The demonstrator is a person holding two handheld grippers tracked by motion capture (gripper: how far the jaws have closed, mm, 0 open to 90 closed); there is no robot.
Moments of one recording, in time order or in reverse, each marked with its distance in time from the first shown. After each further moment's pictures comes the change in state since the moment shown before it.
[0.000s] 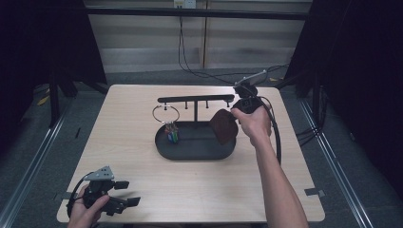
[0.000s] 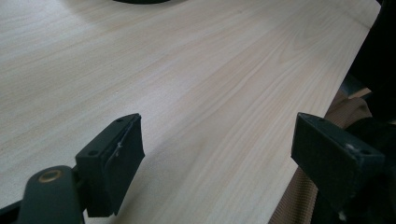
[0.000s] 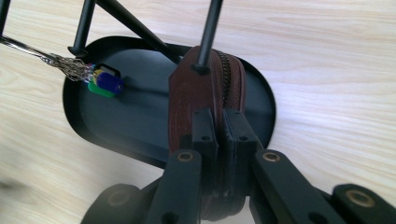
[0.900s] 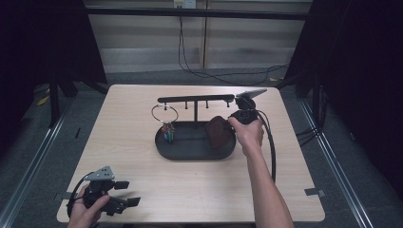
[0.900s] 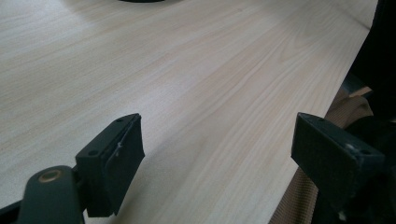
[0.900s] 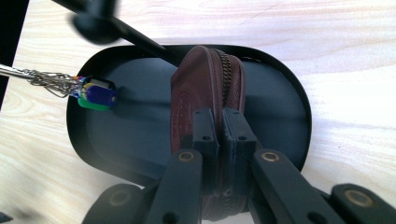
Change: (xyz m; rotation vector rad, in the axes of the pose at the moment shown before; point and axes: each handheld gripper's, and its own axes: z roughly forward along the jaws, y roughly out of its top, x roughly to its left) left arm 0.000 0.000 0.001 0.008 -0.002 0.008; right arm -0.021 -0.020 0.049 -0.050 0.114 0.147
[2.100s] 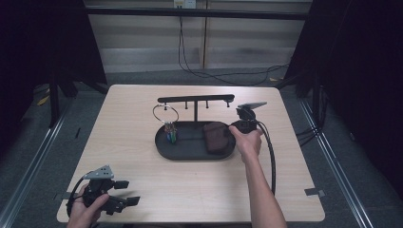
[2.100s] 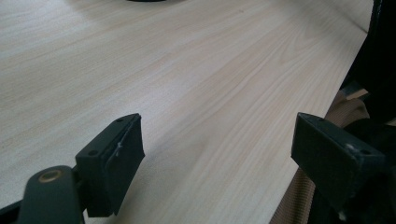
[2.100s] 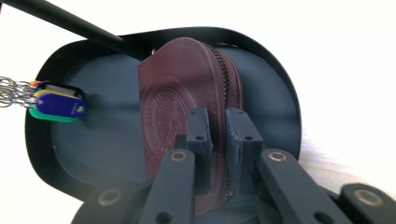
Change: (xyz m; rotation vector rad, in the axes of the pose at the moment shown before) left arm 0.004 0.000 0.000 0.000 -0.006 -0.016; right arm -0.032 -0.016 0.040 -0.024 0.003 0.045
